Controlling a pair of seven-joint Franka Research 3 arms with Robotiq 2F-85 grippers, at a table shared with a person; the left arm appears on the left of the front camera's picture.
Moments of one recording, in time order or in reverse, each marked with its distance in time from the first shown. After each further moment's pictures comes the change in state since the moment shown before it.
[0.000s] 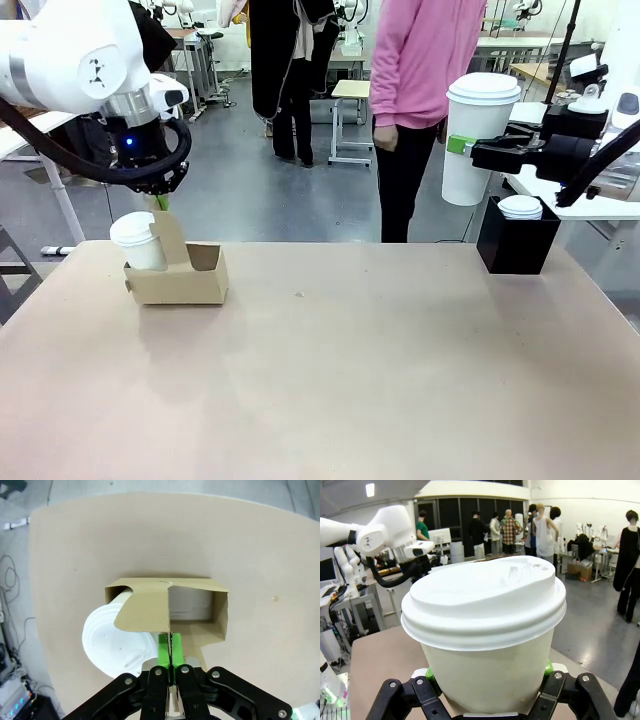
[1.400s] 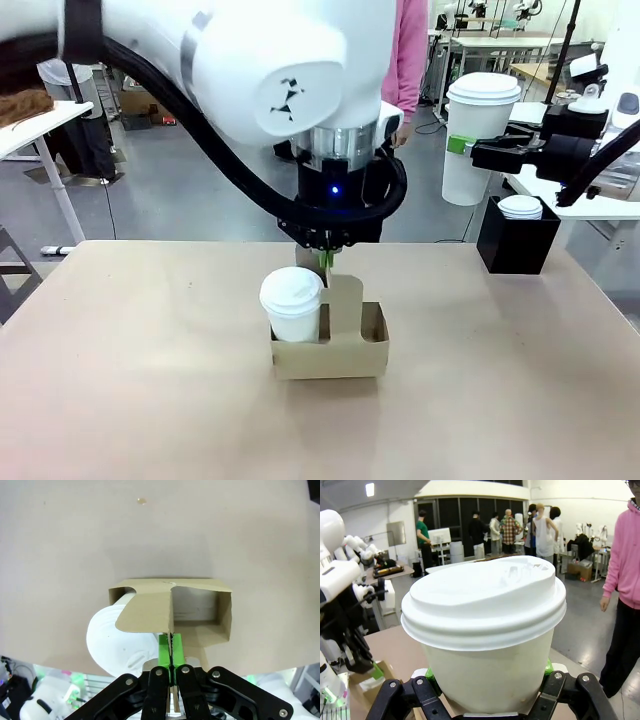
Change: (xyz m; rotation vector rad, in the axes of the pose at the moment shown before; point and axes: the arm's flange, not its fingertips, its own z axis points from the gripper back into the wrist) left arm -0.195 -0.287 0.059 -0.001 0.005 0.007; right arm 0.000 0.000 0.000 -0.001 0.001 0.002
